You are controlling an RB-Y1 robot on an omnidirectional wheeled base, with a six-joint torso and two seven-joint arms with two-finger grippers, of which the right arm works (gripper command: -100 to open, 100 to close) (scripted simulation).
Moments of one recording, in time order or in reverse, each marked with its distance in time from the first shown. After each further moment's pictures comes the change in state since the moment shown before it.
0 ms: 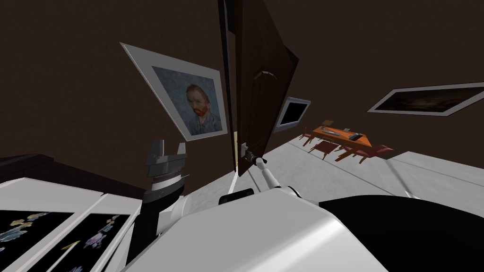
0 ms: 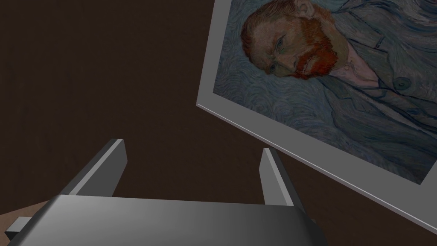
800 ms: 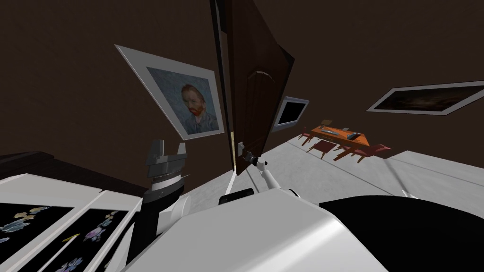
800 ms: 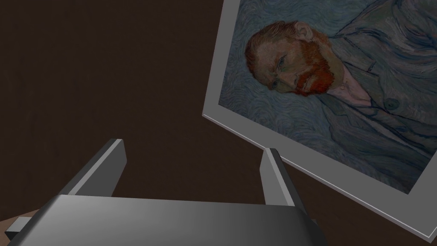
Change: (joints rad) arm 0.030 0.025 -0.034 -0.033 -0.226 0.096 -0.049
